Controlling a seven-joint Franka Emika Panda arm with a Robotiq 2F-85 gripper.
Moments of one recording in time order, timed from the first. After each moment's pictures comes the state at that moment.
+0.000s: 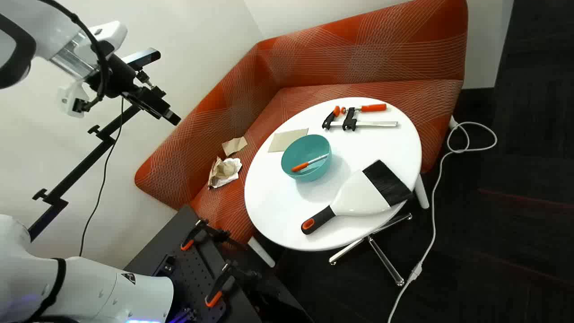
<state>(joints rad) 0.13 -0.60 0.03 -2.67 0.17 2.20 -0.11</state>
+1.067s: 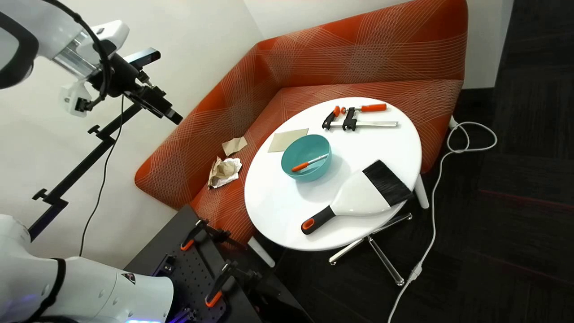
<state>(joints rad) 0.12 -0.58 0.03 -2.66 0.17 2.22 -0.10</state>
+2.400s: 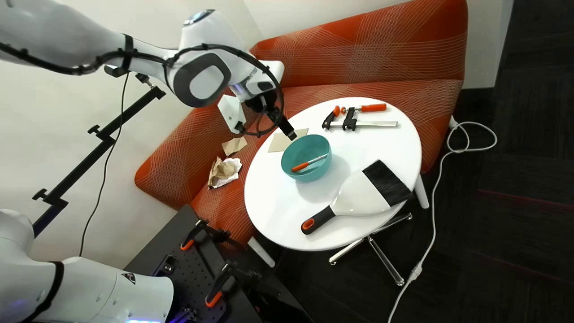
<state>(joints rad) -0.01 0.37 -0.02 -2.21 0.15 2.66 0.15</state>
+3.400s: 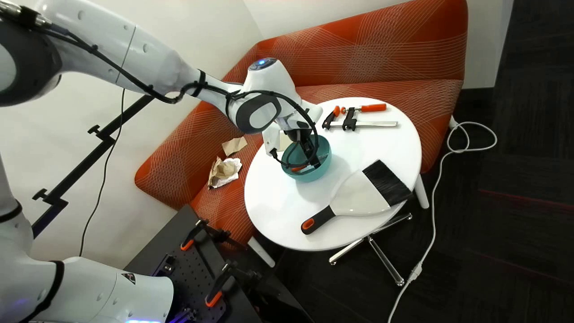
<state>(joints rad) 0.02 0.77 -0.06 -1.94 0.16 2.68 0.38</state>
